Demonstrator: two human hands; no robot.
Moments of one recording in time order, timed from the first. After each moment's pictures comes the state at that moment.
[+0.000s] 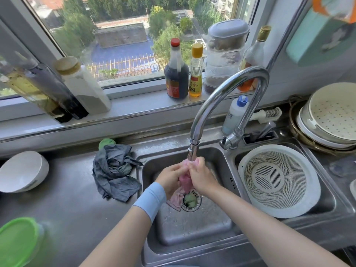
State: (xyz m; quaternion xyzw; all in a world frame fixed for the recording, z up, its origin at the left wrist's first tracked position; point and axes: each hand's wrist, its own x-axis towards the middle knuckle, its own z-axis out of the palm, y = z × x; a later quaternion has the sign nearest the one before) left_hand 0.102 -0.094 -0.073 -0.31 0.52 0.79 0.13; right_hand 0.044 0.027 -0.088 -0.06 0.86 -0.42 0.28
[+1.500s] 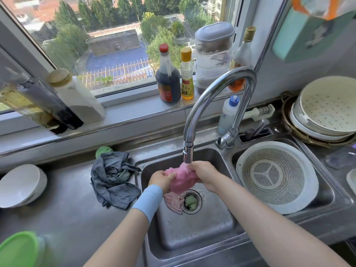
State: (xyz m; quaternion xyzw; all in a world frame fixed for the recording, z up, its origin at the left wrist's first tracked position) left_hand 0.096 -0.118 -0.087 -0.42 0.72 0.53 0.16; right_hand 0.021 0.030 -0.080 0.07 0.71 -0.58 0.39
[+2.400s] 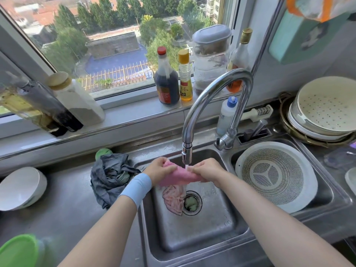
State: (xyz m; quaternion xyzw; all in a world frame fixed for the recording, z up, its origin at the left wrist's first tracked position) left_hand 0.074 -0.147 -0.062 -0.24 0.83 0.48 0.17; right_hand 0.006 0.051 -0.074 0.02 0.78 -0.48 0.39
